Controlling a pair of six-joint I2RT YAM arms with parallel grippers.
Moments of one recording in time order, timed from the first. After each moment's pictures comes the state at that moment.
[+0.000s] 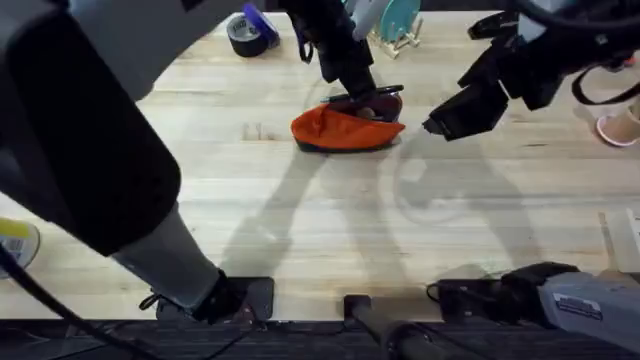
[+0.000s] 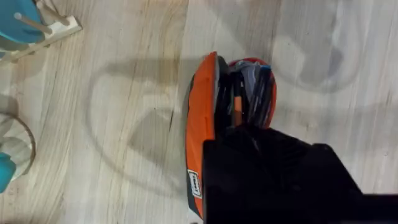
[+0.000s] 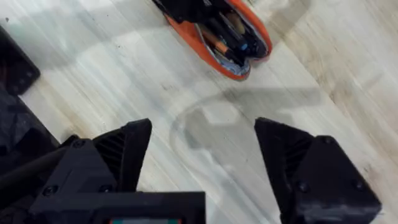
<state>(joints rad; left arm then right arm) -0.45 1.87 1.70 -1.09 0.51 0.85 0.24 1.33 1.47 -1.32 -0.34 -0.50</state>
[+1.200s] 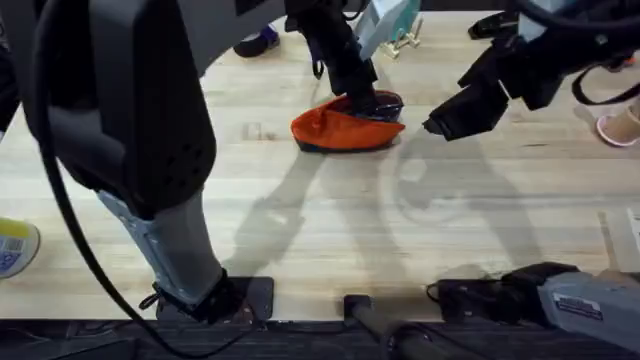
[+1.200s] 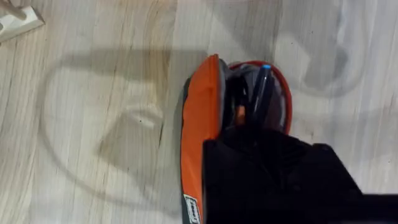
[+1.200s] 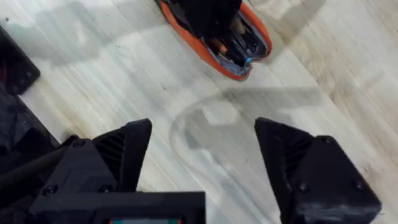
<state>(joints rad) -0.46 1.99 1.70 -1.06 0.55 0.85 0.24 1.33 1.47 -1.32 -0.34 -0.50</state>
